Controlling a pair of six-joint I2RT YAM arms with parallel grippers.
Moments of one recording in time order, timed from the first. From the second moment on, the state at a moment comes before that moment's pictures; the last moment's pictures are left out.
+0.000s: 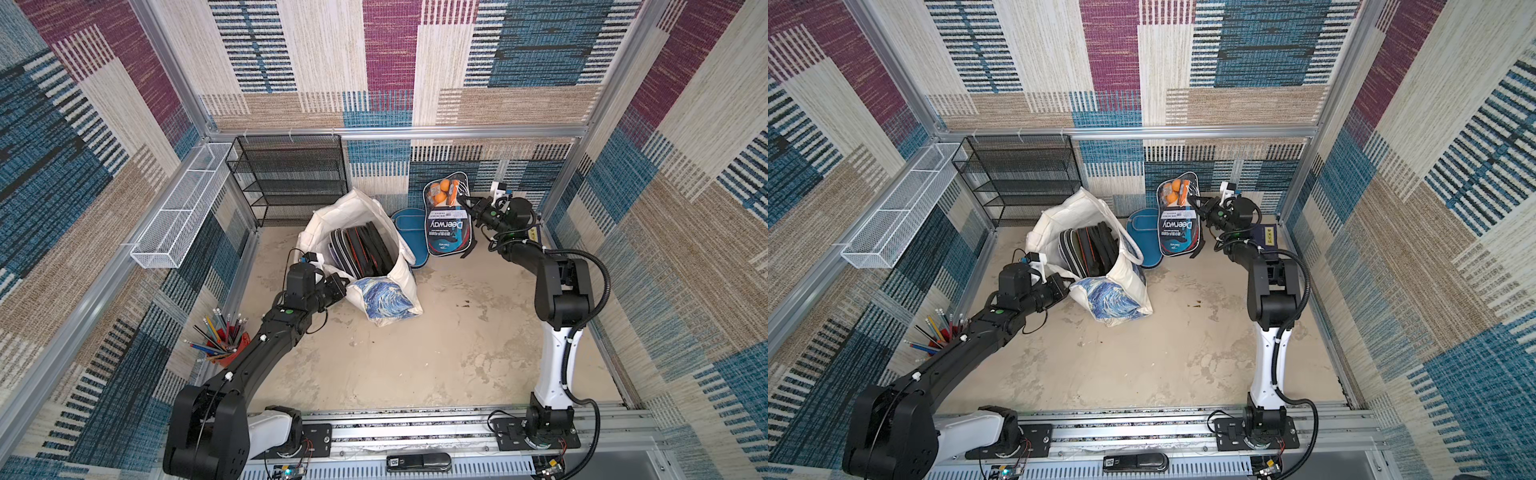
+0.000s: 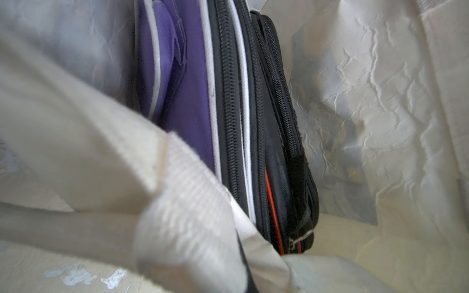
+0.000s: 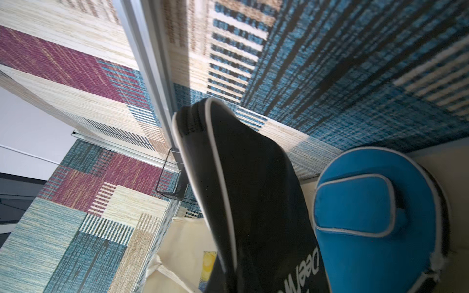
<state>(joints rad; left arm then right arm) -0.21 1.23 0.73 -0.03 0.32 -0.72 0.00 2.20 1.62 0.72 -0.78 1.31</state>
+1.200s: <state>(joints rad) -0.21 1.22 0.73 -0.04 0.30 -0.70 0.06 2.50 1.61 0.98 -0.61 1.63</state>
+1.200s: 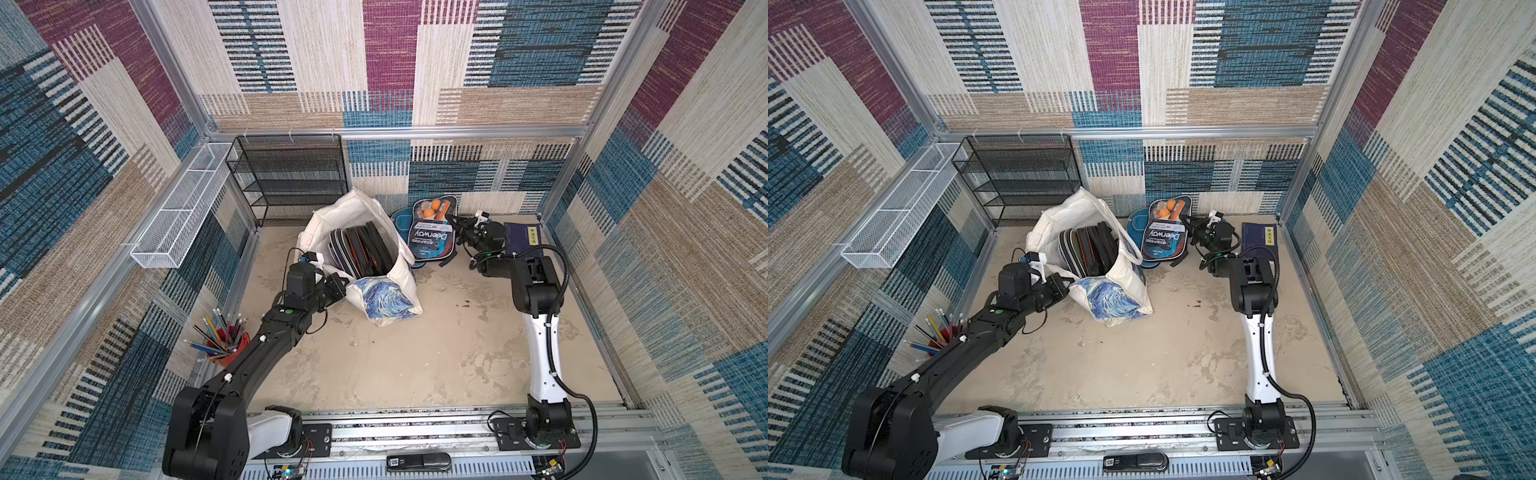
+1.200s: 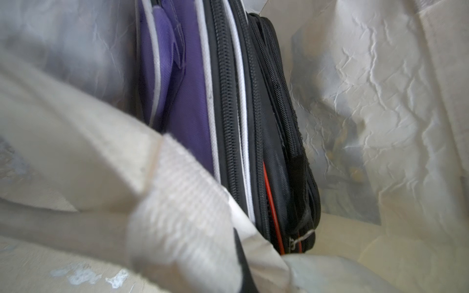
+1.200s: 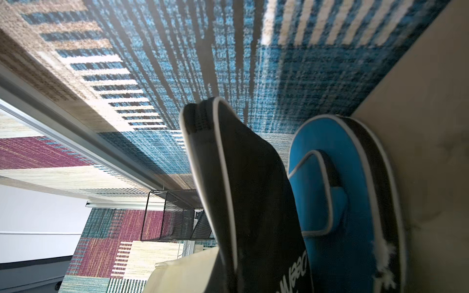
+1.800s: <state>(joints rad) -0.21 1.20 0.73 -0.05 0.29 -0.70 0.03 2.46 1.57 0.77 -0.57 1.44</state>
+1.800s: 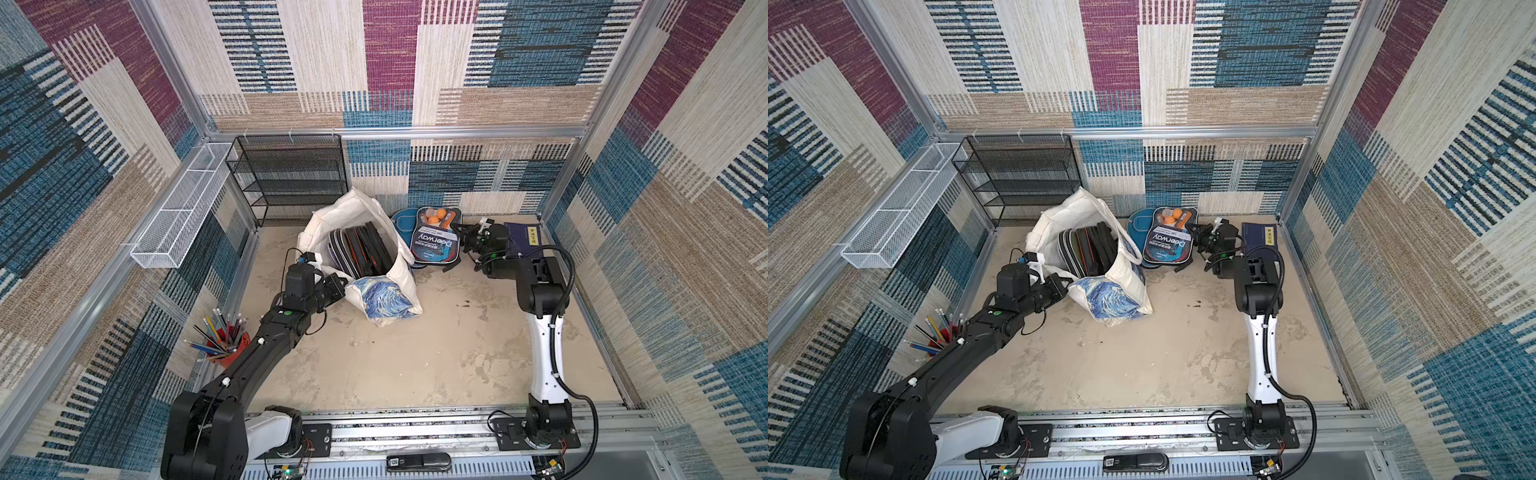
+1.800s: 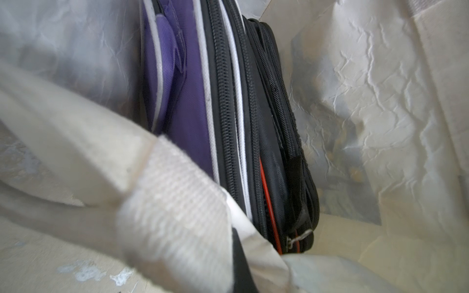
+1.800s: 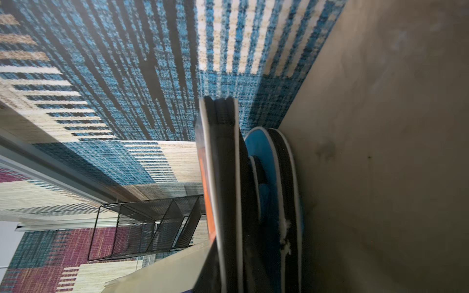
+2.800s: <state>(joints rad) -0.21 1.18 0.73 -0.08 0.27 -0.69 0.01 2.23 1.56 0.35 -0.43 1.00</state>
